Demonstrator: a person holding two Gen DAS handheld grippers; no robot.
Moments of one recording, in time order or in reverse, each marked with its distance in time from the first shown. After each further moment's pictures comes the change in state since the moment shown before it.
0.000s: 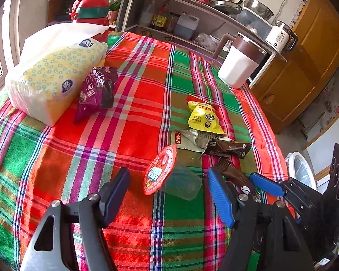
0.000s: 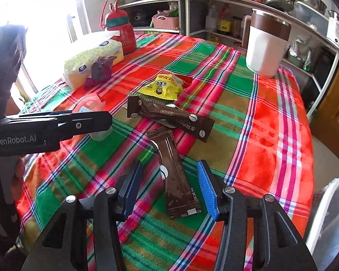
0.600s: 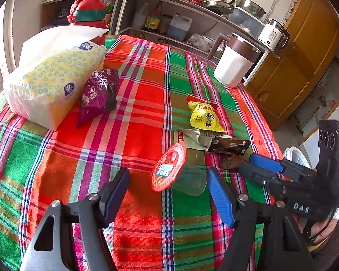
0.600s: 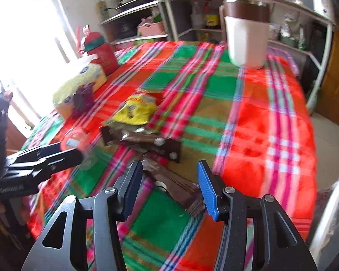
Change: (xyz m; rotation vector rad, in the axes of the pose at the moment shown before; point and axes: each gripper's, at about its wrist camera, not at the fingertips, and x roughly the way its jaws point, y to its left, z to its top) left arm -0.004 0.009 0.000 0.041 -0.010 -0.042; right arm 0.009 -0.041 0.019 0.135 0.001 0.128
